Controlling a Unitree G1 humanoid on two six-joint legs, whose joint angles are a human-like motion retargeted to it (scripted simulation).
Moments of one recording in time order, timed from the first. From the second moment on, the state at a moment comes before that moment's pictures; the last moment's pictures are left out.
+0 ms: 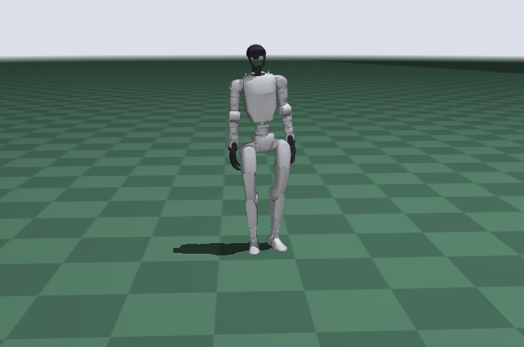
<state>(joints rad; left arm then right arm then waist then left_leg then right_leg) 0.14 0.07 0.30 1.47 0.53 -0.01 0.02 -0.01 -0.13 -0.27 1.65 -0.46 0.08 0.08 -0.11 0.00 -0.09 -0.01 -0.11 0.19 -0.01 0.04 0.17 0.00 -0.06 -0.36 0.06 -0.09 0.04</state>
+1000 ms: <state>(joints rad) 0.08 0.05 0.27 1.41 0.45 -0.06 0.10 -0.04 -0.20 -0.28 1.59 -0.48 0.01 0.05 -0.06 -0.01 0.04 -0.23 0.00 0.58 0.05 -0.04 -0.08 0.05 -0.07 -0.72 0.02 -0.15 0.13</state>
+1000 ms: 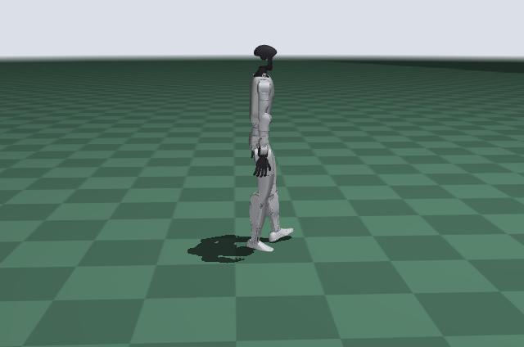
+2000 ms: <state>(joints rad) 0.04 0.11 0.24 1.45 0.46 -0.03 0.02 0.05 -0.12 -0.21 1.59 -0.56 0.00 0.06 -0.13 -0.05 0.04 0.03 -0.08 0.13 0.03 -0.01 0.04 -0.01 -0.12 -0.37 0.08 -0.09 0.07</state>
